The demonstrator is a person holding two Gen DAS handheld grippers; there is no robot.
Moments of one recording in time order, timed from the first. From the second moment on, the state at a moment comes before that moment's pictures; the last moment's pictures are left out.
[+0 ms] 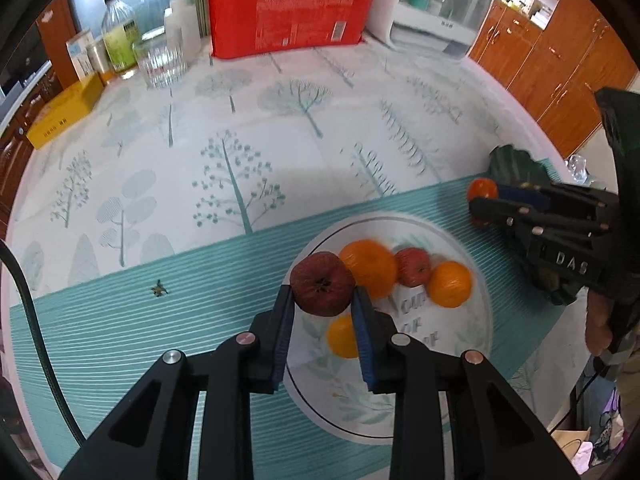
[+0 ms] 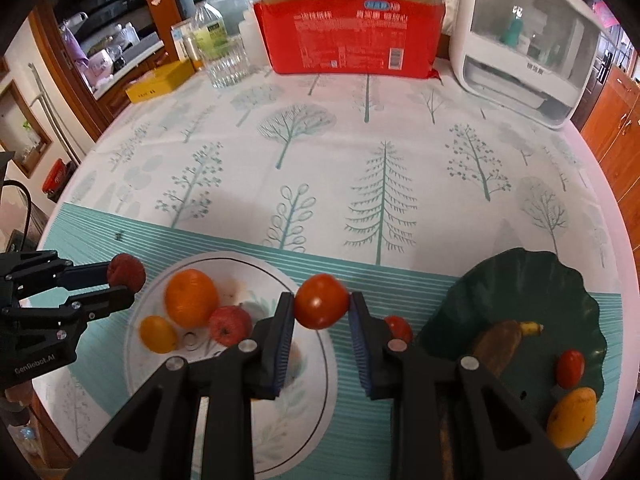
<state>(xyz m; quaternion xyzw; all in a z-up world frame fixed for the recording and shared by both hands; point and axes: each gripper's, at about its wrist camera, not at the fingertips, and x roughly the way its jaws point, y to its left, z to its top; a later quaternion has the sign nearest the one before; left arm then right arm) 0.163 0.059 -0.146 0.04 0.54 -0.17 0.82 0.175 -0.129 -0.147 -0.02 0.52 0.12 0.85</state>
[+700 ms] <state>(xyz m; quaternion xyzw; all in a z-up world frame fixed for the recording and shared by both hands) 0.130 -0.094 -0.052 0.07 0.47 -0.25 0.84 0.102 -0.248 -0.057 0.01 0.46 0.07 0.88</state>
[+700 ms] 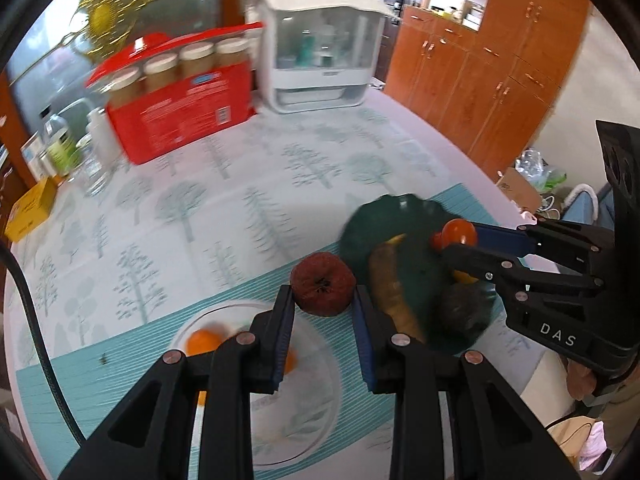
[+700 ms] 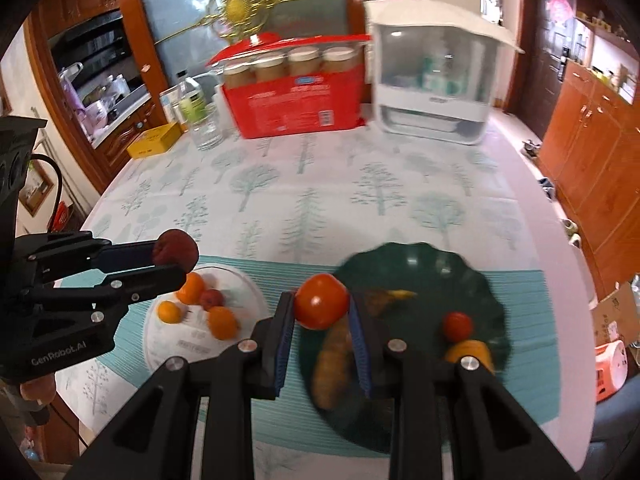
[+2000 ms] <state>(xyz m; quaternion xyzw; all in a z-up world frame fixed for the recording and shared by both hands) 0.161 -0.224 -0.168 0.09 0.55 -0.18 0.81 0.125 -0.338 -0.147 -0.02 0.54 0.10 0.84</state>
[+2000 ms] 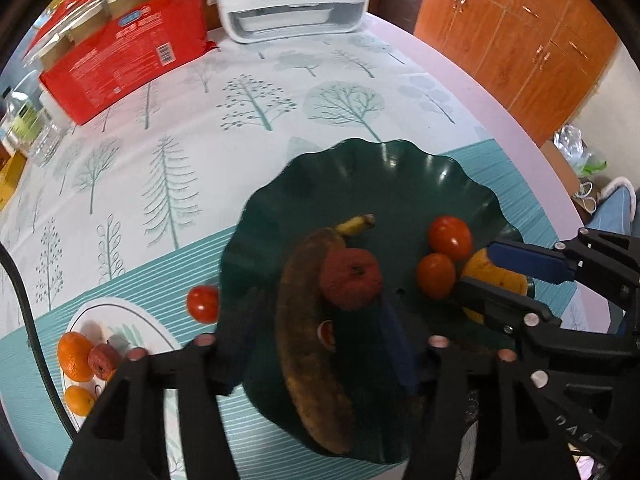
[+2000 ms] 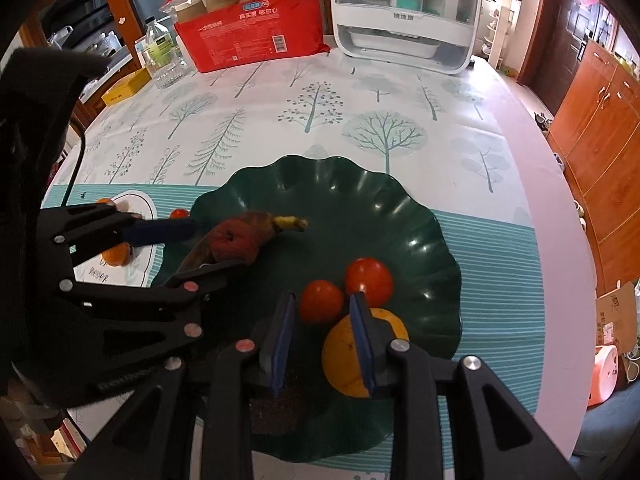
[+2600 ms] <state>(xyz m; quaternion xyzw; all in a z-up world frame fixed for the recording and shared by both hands) 0.142 -0.194 -0.141 0.08 0.53 -0.16 0.83 0.112 -0.325 -0.123 -0.02 0.51 0.08 0.86</state>
